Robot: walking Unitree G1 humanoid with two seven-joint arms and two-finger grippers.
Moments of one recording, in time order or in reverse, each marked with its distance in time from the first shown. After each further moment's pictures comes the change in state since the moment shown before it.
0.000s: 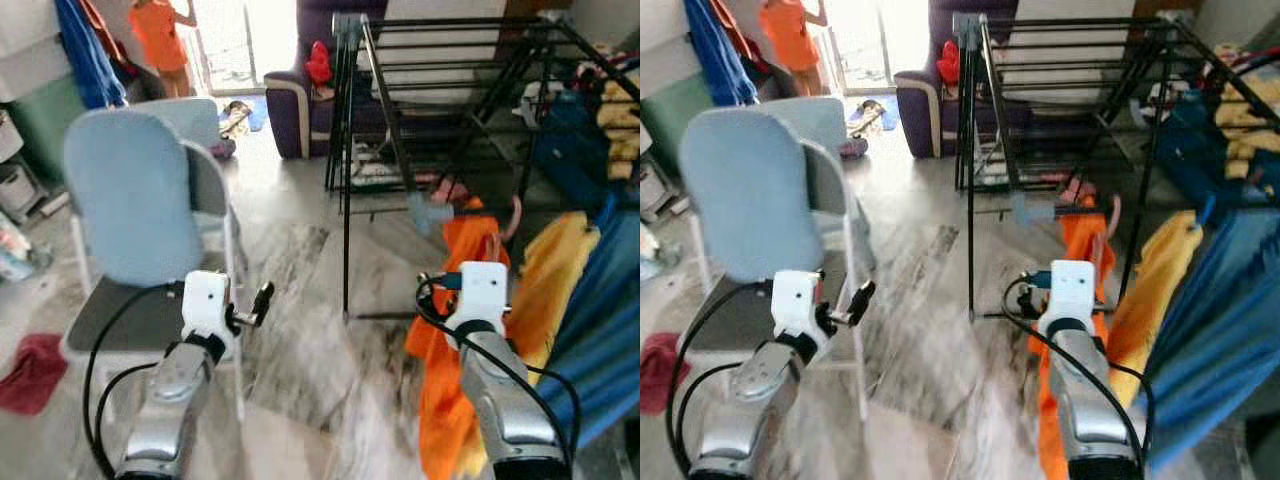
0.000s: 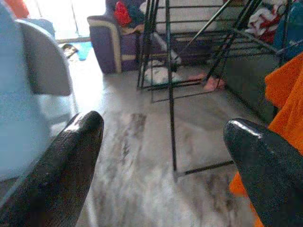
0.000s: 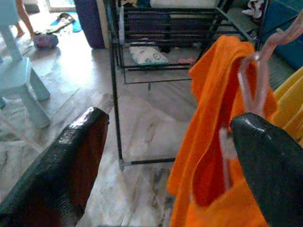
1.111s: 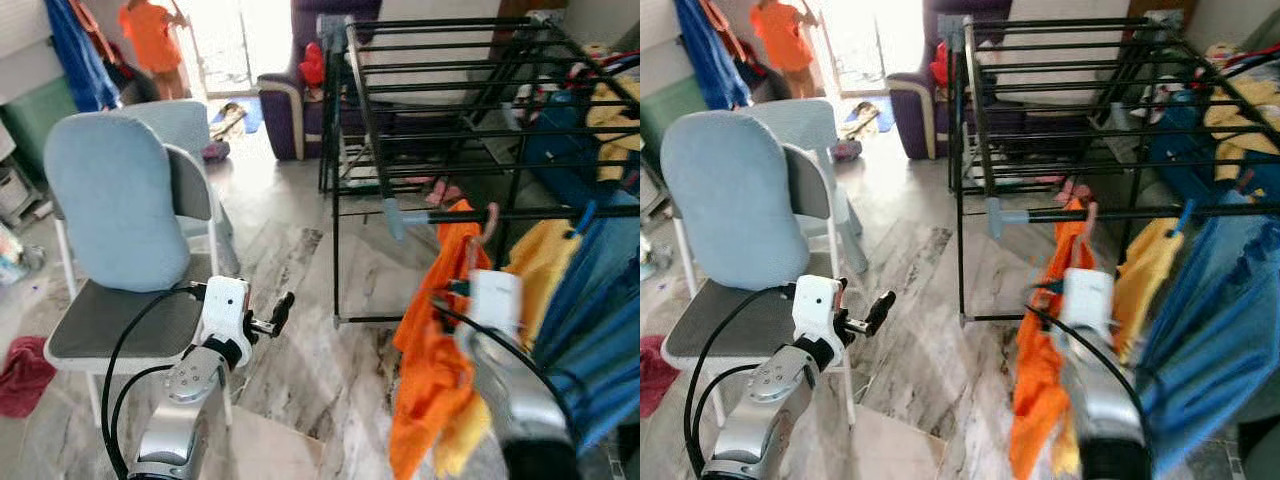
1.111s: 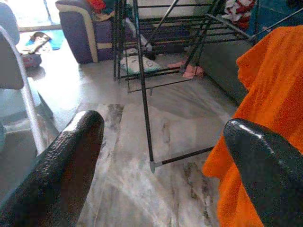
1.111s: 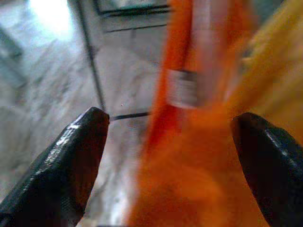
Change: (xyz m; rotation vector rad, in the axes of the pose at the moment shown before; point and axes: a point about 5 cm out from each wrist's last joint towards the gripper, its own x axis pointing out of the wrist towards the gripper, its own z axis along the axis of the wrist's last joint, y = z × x) left arm -0.001 -0.012 -0.007 0.005 0.058 -0.079; right arm 0.018 -0.005 -0.022 0.033 0.249 -0.026
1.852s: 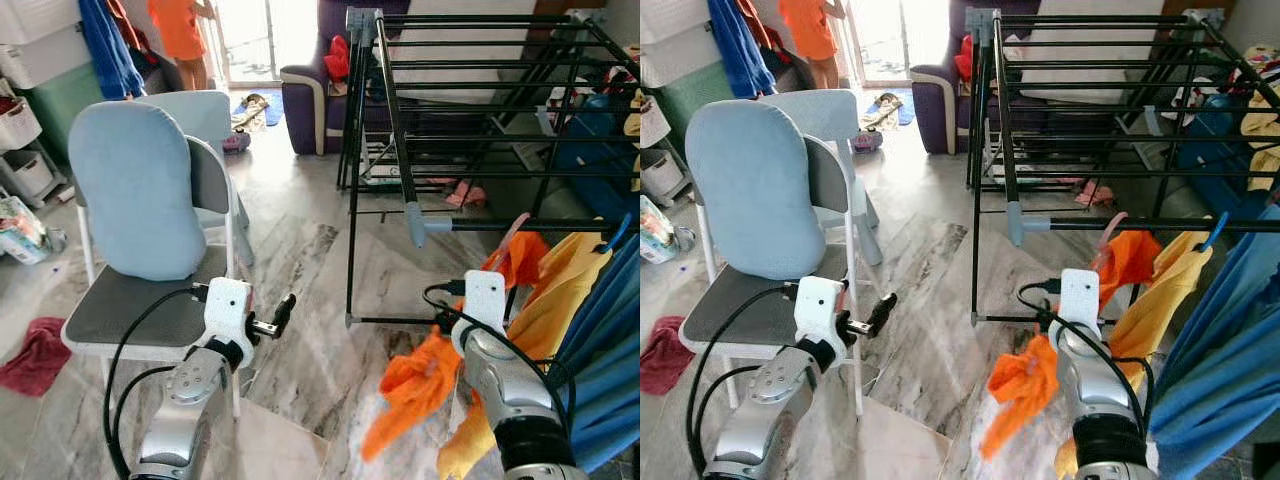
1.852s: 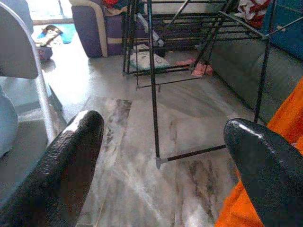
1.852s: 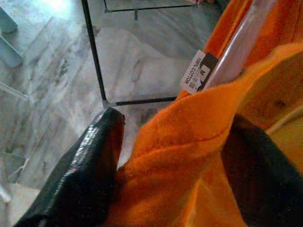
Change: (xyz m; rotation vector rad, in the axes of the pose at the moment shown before) left arm 0.001 -0.006 -0.002 -0.005 0.010 -0.017; right arm 0.008 -0.011 -0.007 -0.013 0.064 -0.077
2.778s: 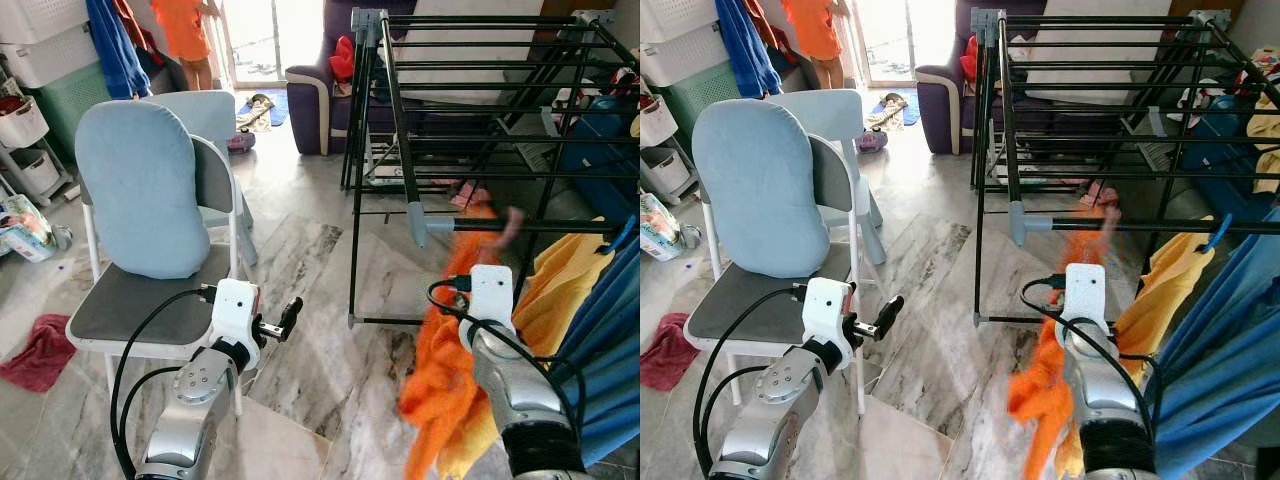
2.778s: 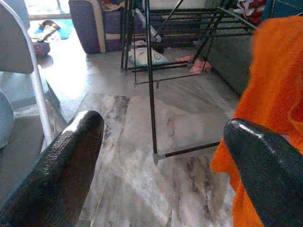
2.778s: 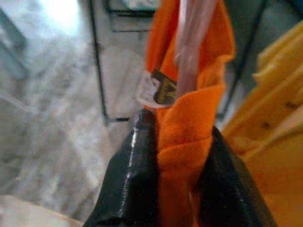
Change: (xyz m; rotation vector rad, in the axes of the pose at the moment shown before) left arm 0.001 -0.004 -0.001 -0.003 0.016 -0.008; right arm -0.007 0.001 0.011 -0.035 -0.093 0.064
